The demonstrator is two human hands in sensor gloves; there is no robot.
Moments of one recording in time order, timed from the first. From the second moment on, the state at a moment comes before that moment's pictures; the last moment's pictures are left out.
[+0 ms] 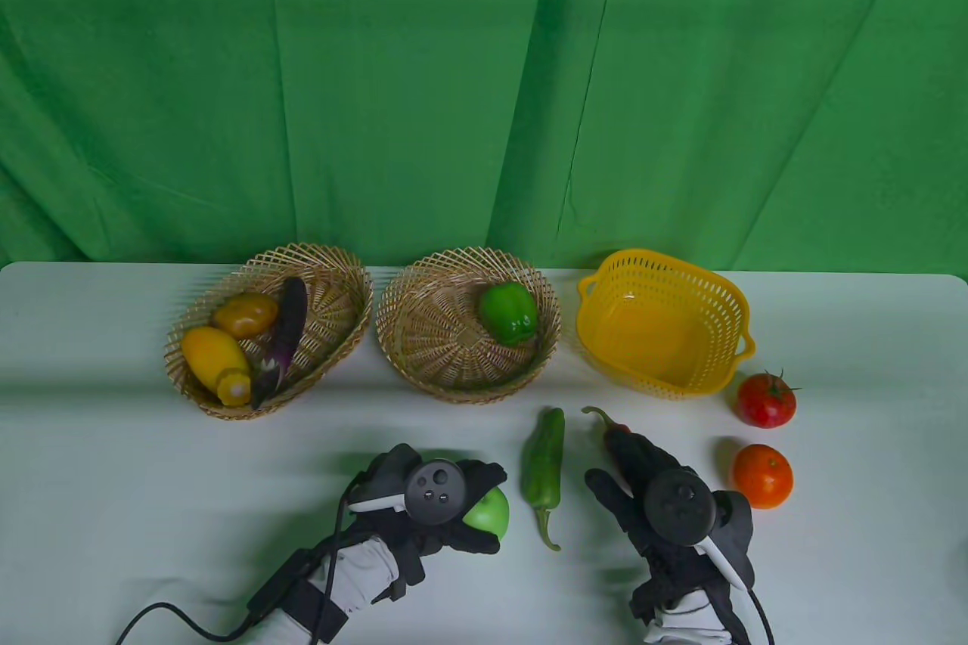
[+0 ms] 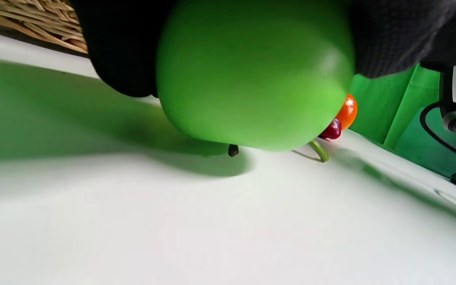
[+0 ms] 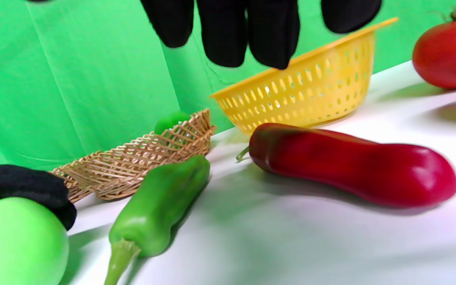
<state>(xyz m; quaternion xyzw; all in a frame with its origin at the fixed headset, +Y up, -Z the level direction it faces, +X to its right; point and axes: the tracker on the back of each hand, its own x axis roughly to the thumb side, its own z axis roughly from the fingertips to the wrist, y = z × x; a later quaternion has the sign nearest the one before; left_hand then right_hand) -0.084 -0.760 -0.325 -0.13 -0.37 0.14 0.91 0.199 -0.699 -0.282 0.04 -0.02 0.98 0.21</state>
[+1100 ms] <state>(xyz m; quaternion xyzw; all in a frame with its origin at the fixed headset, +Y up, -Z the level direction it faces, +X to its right) -0.093 -0.675 -0.429 0.04 -0.19 0.15 0.97 0.199 -0.699 -0.281 0.05 -0.03 0.98 0.21</state>
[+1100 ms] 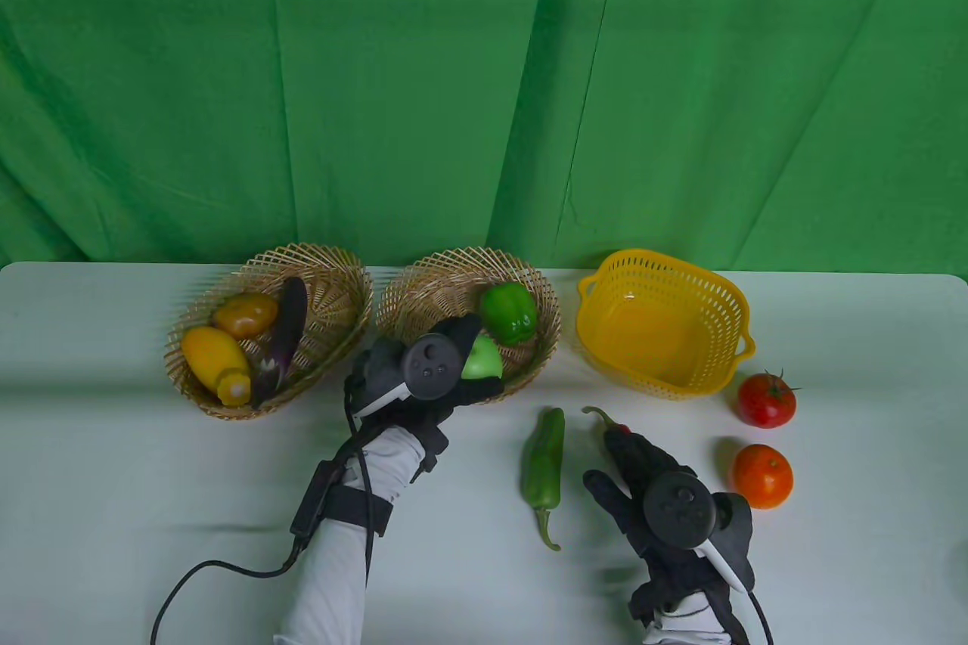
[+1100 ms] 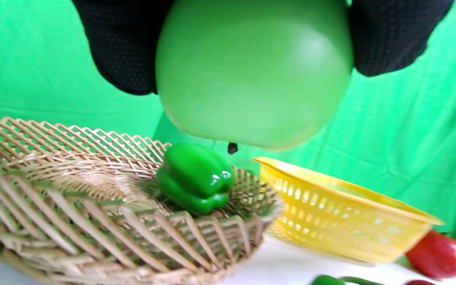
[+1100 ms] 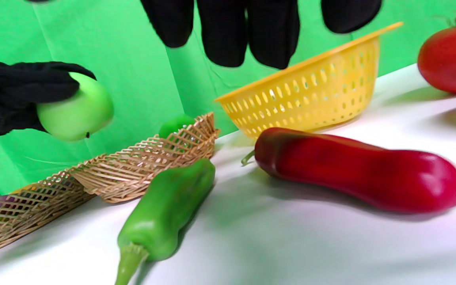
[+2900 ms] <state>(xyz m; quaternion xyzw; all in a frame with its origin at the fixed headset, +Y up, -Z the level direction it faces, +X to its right) -0.161 -0.668 -0.333 0.07 -0.20 0.09 0.97 0.191 -0.705 -0.282 0.06 0.00 0.97 0.22</state>
